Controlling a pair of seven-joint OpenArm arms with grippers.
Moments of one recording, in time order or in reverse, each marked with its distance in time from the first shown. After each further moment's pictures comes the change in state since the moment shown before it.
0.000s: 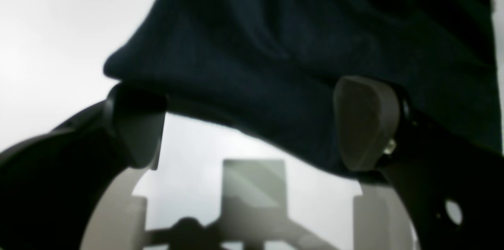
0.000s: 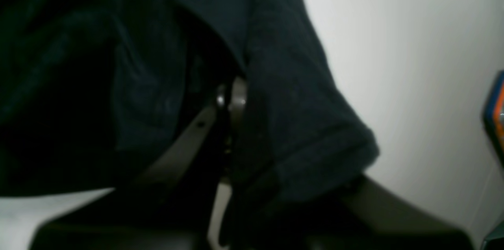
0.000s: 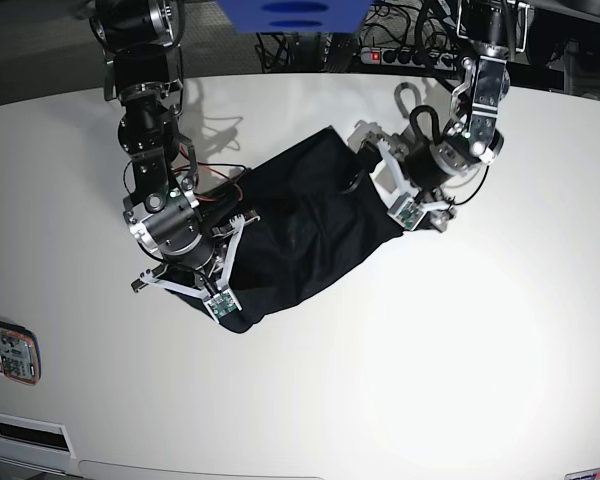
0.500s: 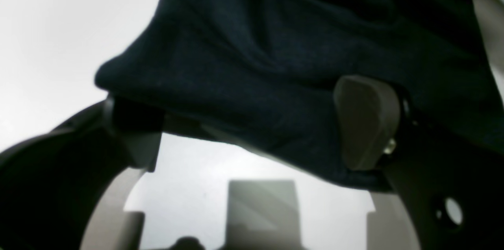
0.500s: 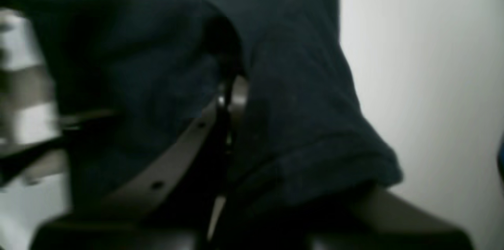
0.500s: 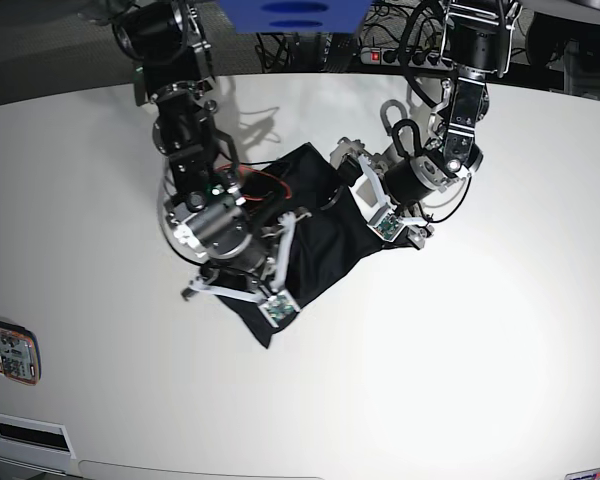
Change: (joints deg) left arm -4.5 3.1 1.5 -9.5 9.1 -0.2 -12.3; right arm 2.3 -6.6 -8.0 1.0 -0.8 -0.6 -3.4
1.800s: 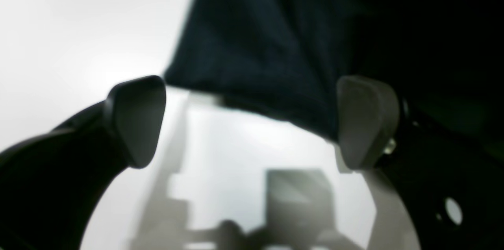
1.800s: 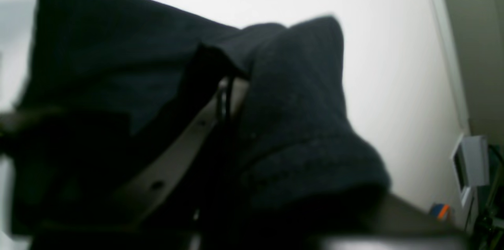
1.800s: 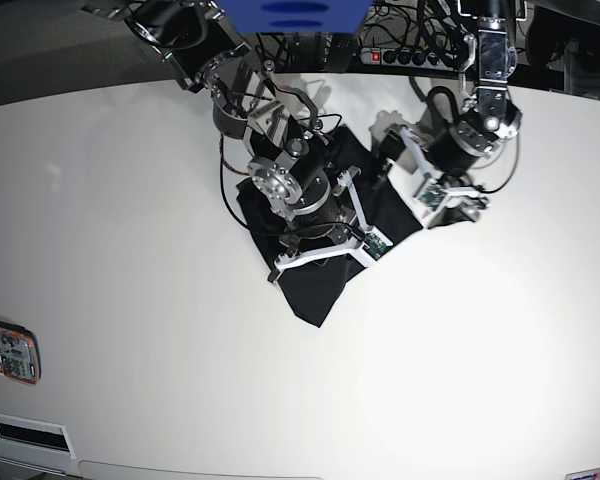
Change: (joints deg) left arm 13.5 -0.2 -14.4 21.3 4.3 -0.2 6.4; right arm -4.4 -2.1 -18.5 -6.8 -22.5 0.0 14.9
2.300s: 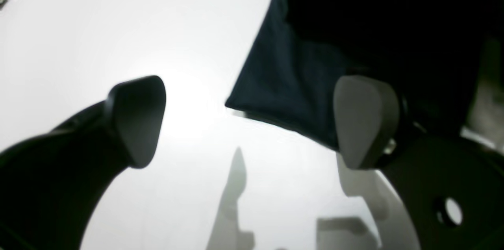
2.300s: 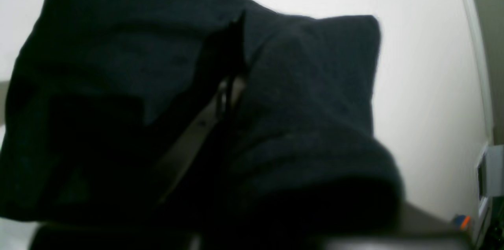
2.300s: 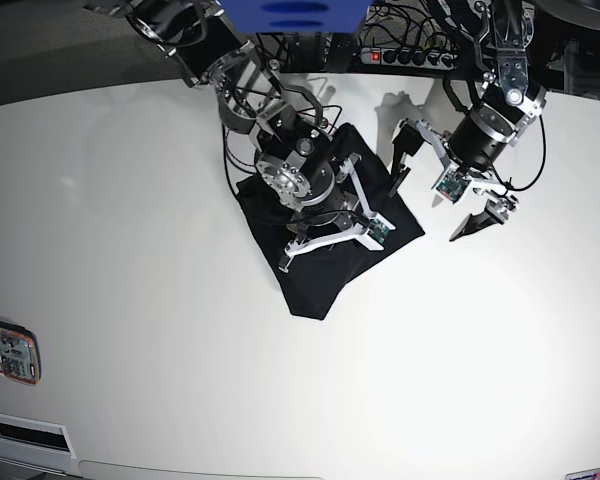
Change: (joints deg) left arm 7.2 0.4 -4.4 15.8 0.0 -0.2 0.1; right arm -0.7 -0.3 -0.1 -7.6 0.0 0.2 3.5
